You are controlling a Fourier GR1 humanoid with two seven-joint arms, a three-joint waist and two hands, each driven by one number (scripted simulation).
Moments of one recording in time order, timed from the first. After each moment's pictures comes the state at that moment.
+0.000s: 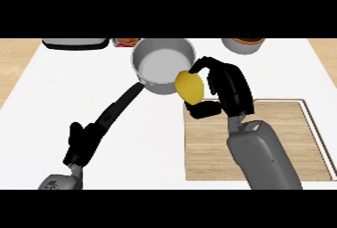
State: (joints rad) left arm -0.06 0.16 -0.12 -1.40 0.04 -0.11 0.15; right arm -0.54 -0.03 0.21 -1.50 0.74 -0.08 0.33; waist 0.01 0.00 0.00
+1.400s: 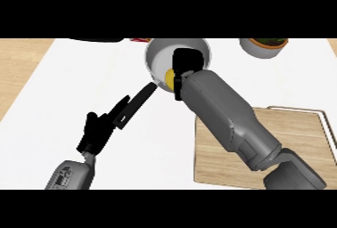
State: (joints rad) left arm -0.17 0.12 -0.14 -1.33 0.01 -0.15 0.15; right arm -1.20 0.00 0.45 -0.50 0.63 0.14 0.71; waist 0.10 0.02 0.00
